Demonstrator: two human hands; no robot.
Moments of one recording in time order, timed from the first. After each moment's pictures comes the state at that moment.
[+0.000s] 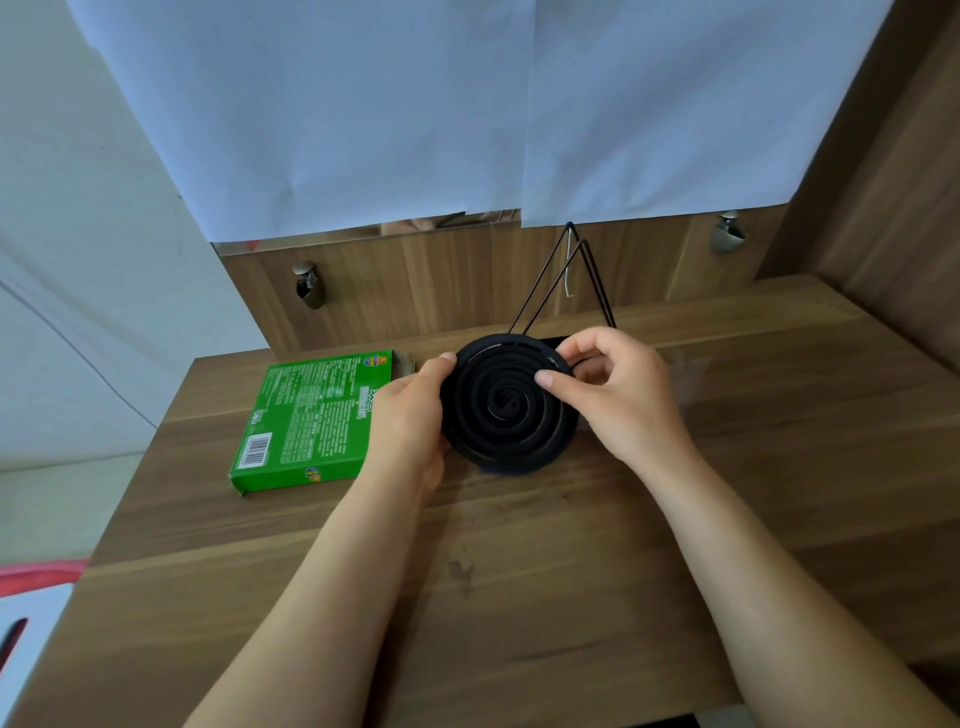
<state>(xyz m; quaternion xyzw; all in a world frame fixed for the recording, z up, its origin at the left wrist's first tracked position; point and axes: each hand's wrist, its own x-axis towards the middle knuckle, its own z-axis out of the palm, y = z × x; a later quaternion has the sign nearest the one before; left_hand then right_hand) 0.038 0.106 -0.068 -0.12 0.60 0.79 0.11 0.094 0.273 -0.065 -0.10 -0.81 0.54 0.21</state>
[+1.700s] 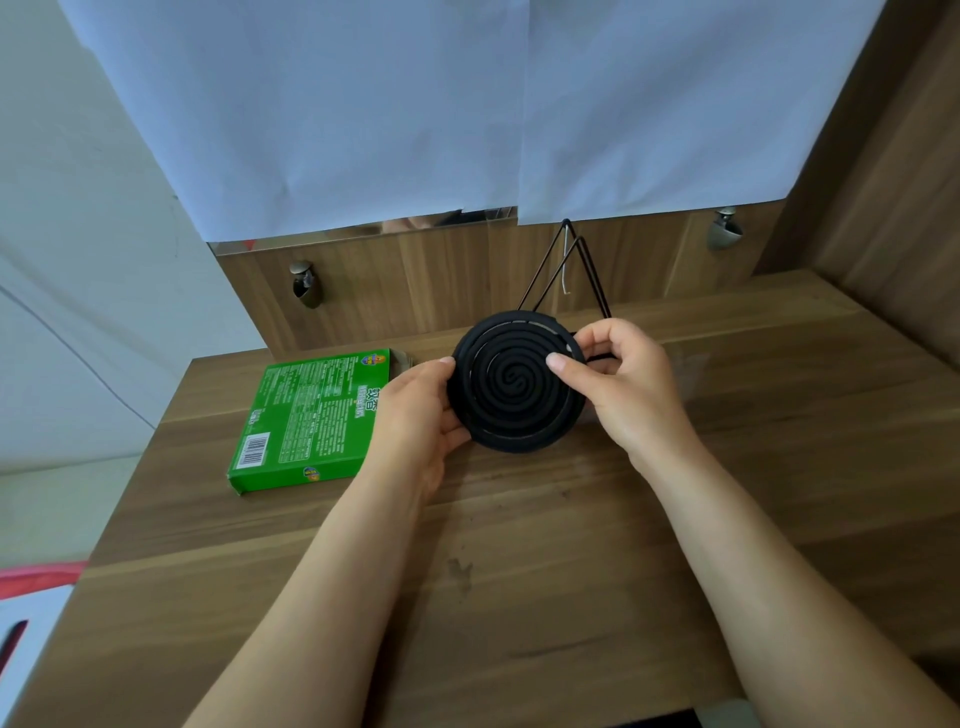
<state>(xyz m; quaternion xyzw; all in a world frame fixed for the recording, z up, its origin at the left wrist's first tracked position) 0.041 0.107 -0.065 -0.09 0.62 0.76 0.17 0.091 0.277 -0.071 -0.13 -0.77 0.59 0.21</state>
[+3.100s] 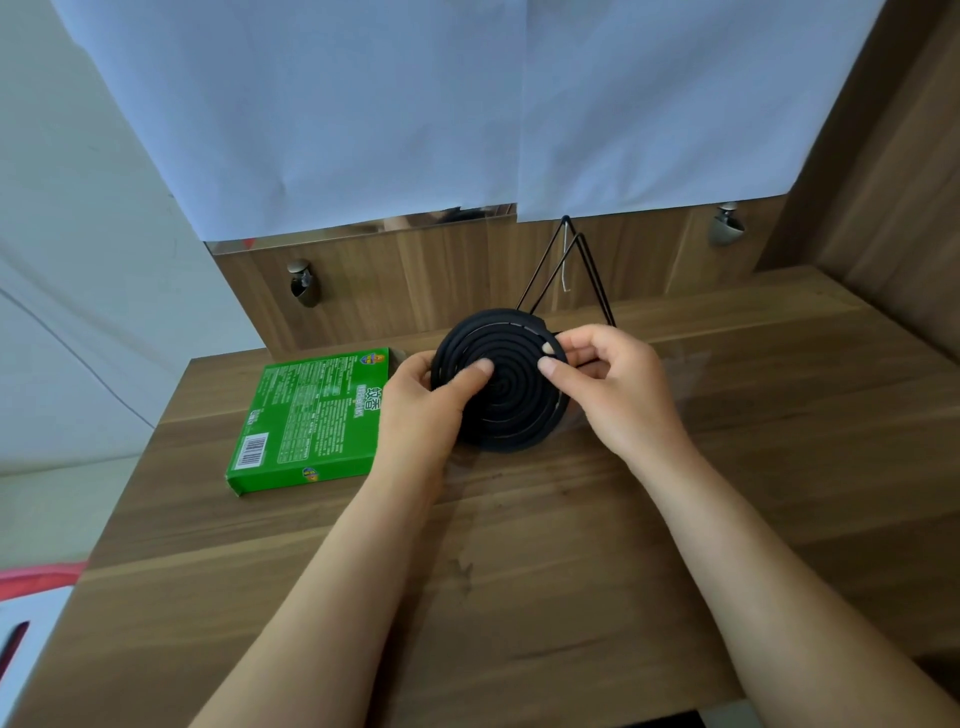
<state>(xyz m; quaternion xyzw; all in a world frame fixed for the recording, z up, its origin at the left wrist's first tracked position) 0.049 0.109 -0.069 -0.03 0.70 0.71 0.07 0.092 0.272 -0.072 -0.09 -0.79 0.56 0.21</state>
